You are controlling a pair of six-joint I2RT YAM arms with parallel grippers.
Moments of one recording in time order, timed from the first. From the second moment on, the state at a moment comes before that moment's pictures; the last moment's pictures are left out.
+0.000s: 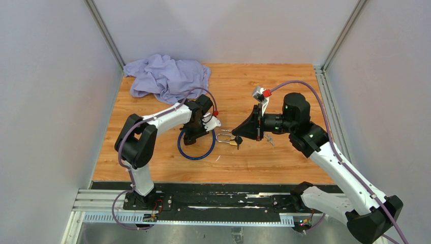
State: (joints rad) left arm -0.60 1.81 1.26 -0.90 -0.03 0.59; right arm 0.56 0.97 0.98 -0.26 -0.83 0.22
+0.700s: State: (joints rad) left arm -0.28 1.50 1.70 -1.01 0.73 0.28; right arm 0.56 1.02 1.08 -0.30 -0.83 0.21
